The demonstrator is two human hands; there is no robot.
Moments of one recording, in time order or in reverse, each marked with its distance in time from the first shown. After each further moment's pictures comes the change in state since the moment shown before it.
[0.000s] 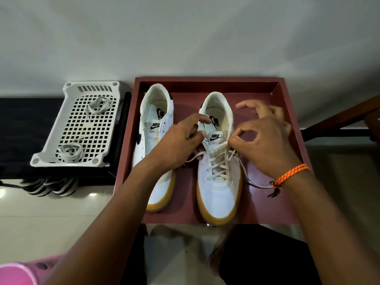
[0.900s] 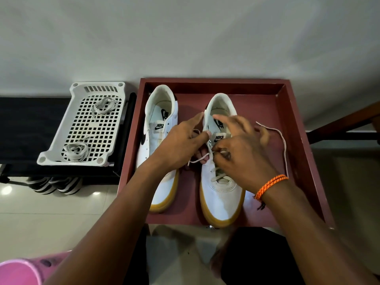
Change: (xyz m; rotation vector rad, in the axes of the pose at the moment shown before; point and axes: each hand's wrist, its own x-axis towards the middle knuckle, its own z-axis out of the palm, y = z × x) left_hand -0.002 0.006 -0.002 -0.092 -0.048 -0.035; right_hand -0.011 -0.016 0.035 -0.218 -0.204 -0.184
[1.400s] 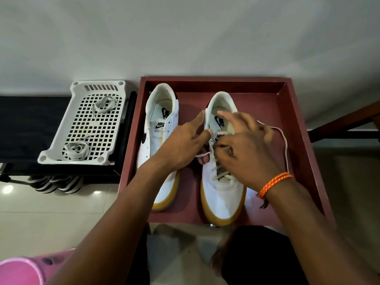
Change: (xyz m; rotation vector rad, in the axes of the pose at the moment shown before) left_hand 0.000 -0.002 0.003 0.048 0.014 -0.021; right_hand 0.001 -0.002 -0.003 0.022 0.055 0.035
